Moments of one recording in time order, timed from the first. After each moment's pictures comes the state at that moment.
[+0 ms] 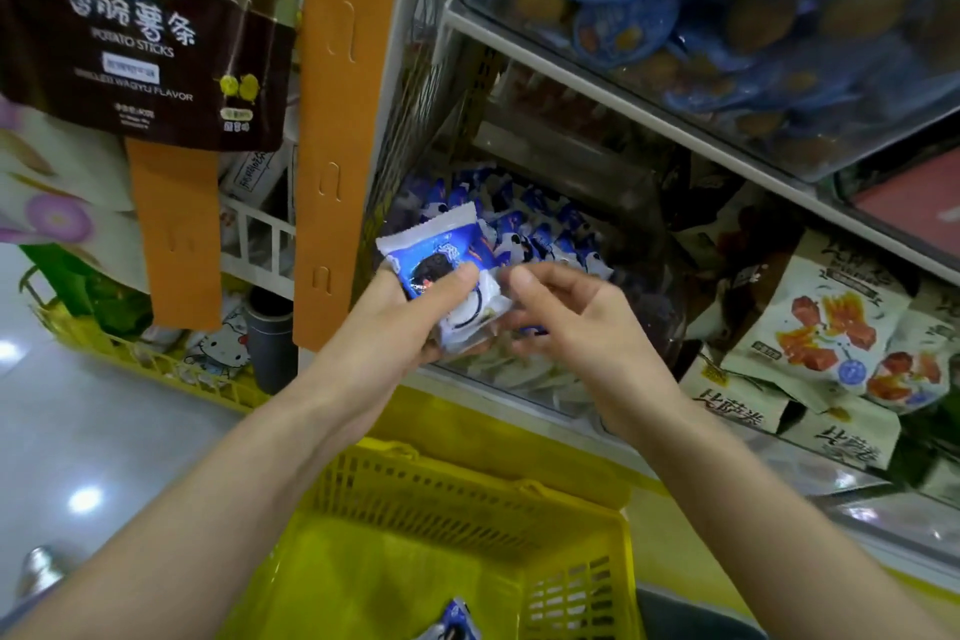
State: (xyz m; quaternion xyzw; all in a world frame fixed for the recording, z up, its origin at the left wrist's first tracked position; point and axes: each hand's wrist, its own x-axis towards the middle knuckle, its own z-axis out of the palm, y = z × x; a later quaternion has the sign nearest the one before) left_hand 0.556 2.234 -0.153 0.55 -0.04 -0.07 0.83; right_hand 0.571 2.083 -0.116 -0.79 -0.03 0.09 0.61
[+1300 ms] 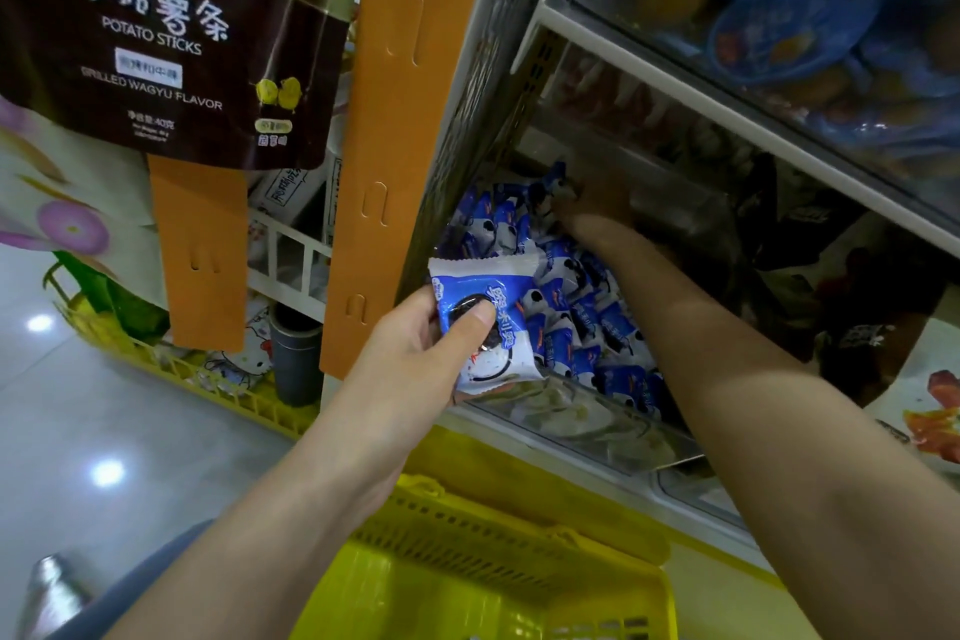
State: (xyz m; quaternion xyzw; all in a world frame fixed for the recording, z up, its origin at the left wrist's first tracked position) left_hand 0.568 2.247 -0.163 0.54 0.03 -0.05 0.84; right_hand 0.791 2.097 -0.155 -0.97 0.05 -0.05 0.24
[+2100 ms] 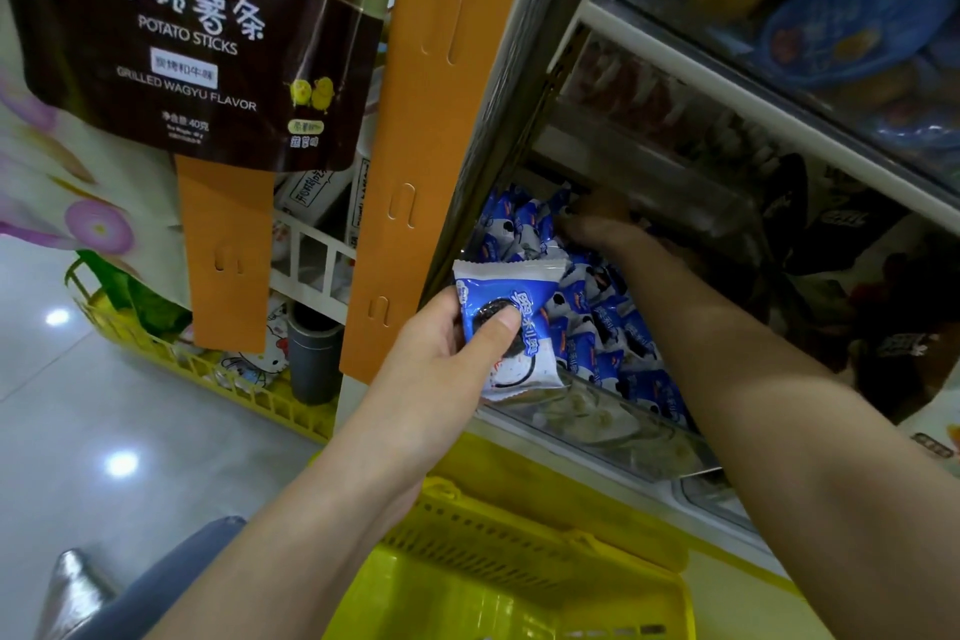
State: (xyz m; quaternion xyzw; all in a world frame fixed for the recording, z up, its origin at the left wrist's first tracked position) left_hand 0.568 2.250 -0.164 0.55 0.03 -0.05 0.84; right_hand 0.802 2.103 -0.166 -0.98 0.03 0.06 0.17
